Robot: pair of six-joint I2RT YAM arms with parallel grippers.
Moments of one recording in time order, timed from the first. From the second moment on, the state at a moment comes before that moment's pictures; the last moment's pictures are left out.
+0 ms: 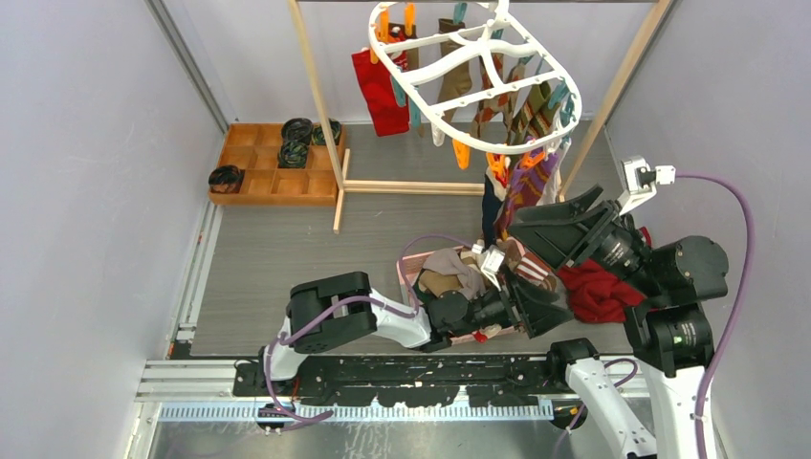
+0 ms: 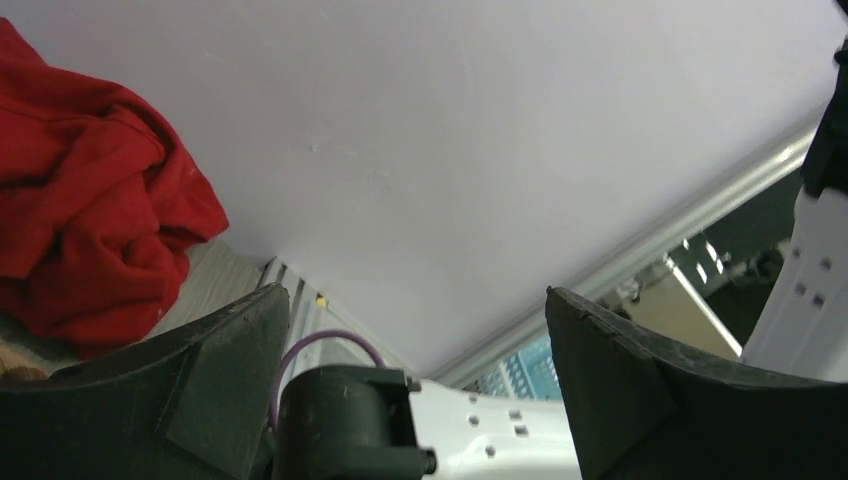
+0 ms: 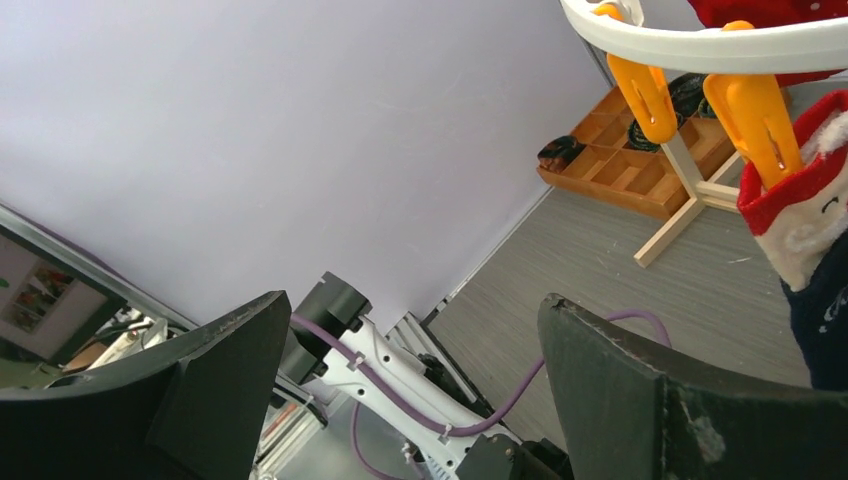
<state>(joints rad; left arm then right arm) -1.39 2.05 1.07 1.36 -0.11 -0.95 0.14 0.58 1.11 -0.24 -0.78 0.91</state>
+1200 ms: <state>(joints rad) -1.33 0.63 0.38 0.20 -0.33 -0.41 0.32 0.90 1.29 -1.26 -0.01 0.18</state>
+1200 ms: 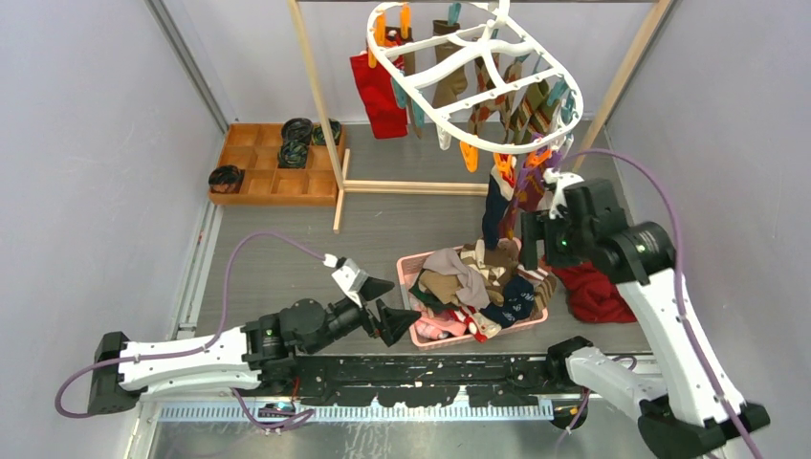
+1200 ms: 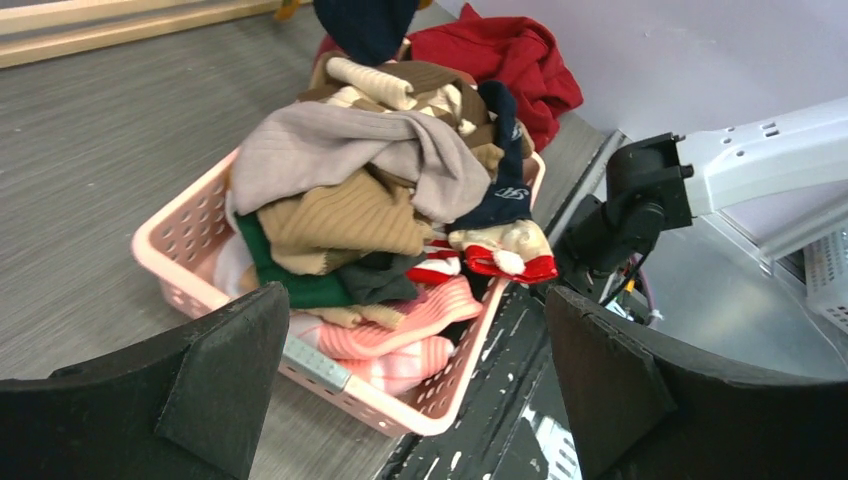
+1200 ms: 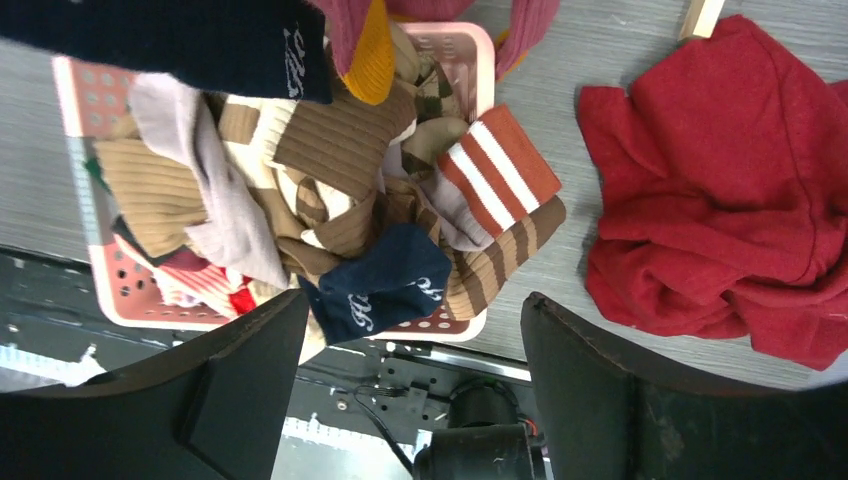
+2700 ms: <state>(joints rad) -1.33 0.38 0.30 0.05 -0.45 -0.34 0.87 0.97 1.10 -1.30 0.31 -0.22</state>
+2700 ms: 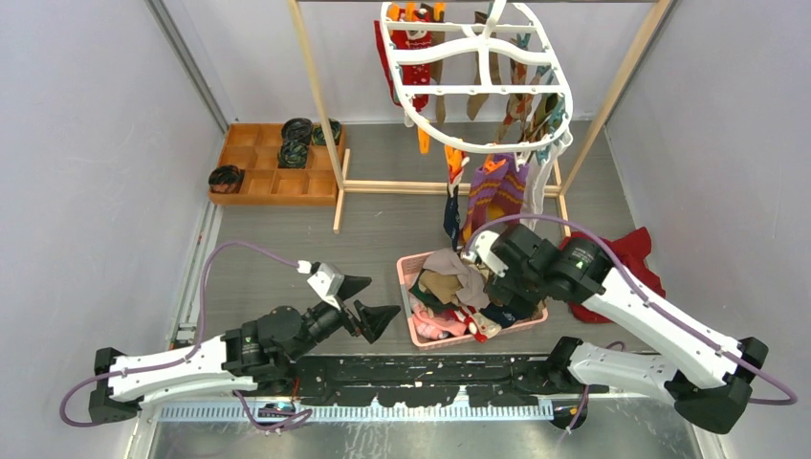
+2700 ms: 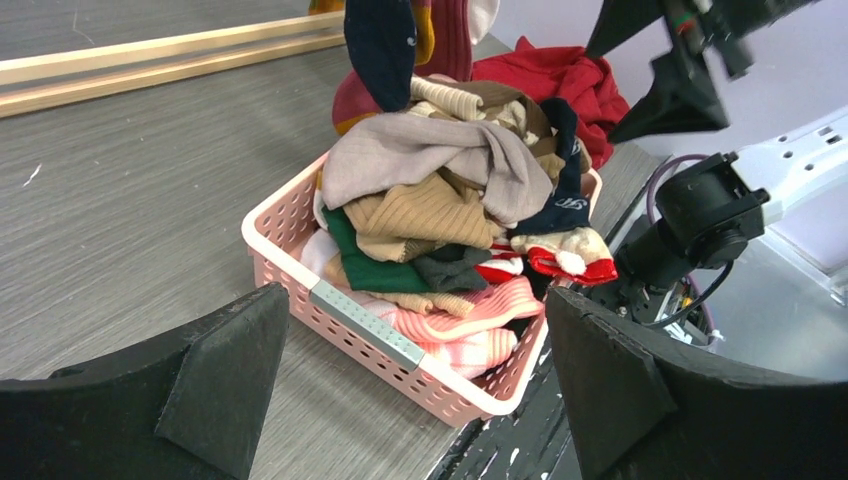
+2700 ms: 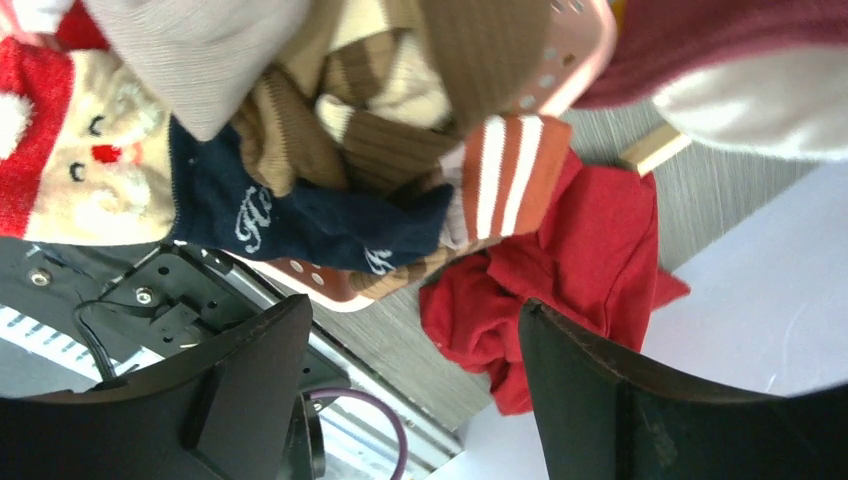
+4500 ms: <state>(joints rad) -1.33 0.57 0.26 0.42 -0.04 -0.10 0.87 0.83 1.32 -0.98 -0.16 -0.09</state>
